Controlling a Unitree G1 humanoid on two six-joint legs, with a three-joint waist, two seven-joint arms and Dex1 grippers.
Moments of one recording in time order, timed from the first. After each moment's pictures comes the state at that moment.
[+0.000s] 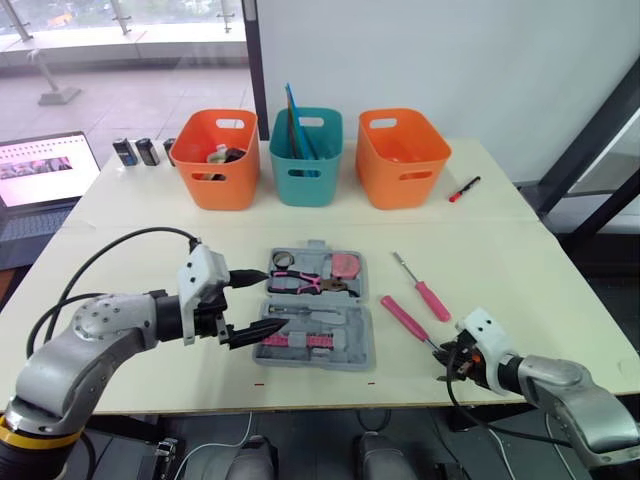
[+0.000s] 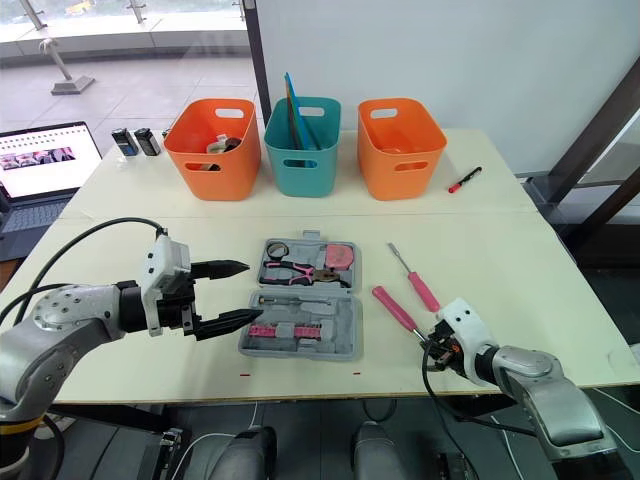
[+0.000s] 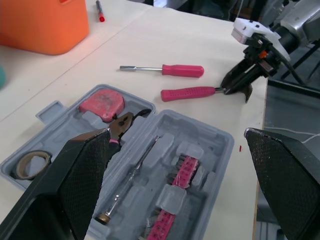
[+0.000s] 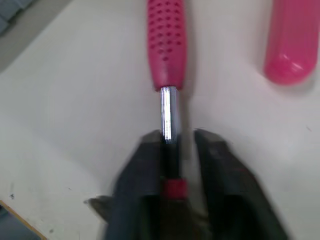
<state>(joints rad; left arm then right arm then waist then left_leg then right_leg) -0.17 0.80 0.09 -0.52 -0.66 0.61 -0.88 0.06 -0.73 -0.06 -0.22 0.26 0.68 0.69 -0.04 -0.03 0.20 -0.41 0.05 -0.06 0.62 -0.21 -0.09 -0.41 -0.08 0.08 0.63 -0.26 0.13</state>
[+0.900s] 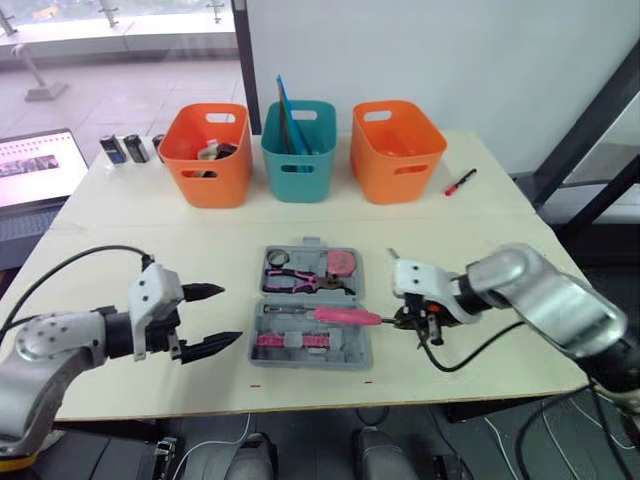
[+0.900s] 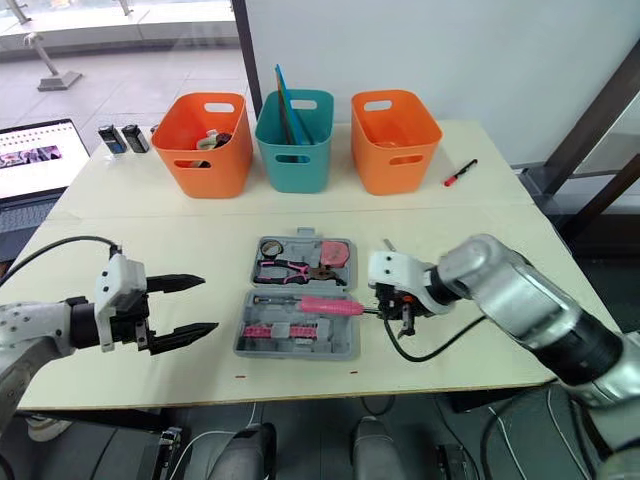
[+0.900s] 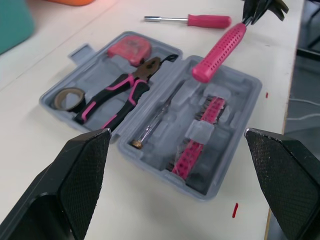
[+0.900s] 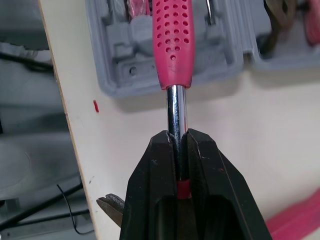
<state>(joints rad) 0.12 0.87 0.29 -0.40 -0.56 0.40 -1.02 -0.82 -0.91 0.59 -0.30 0.18 0.97 1.16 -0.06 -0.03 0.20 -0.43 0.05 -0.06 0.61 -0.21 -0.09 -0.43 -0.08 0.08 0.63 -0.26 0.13</state>
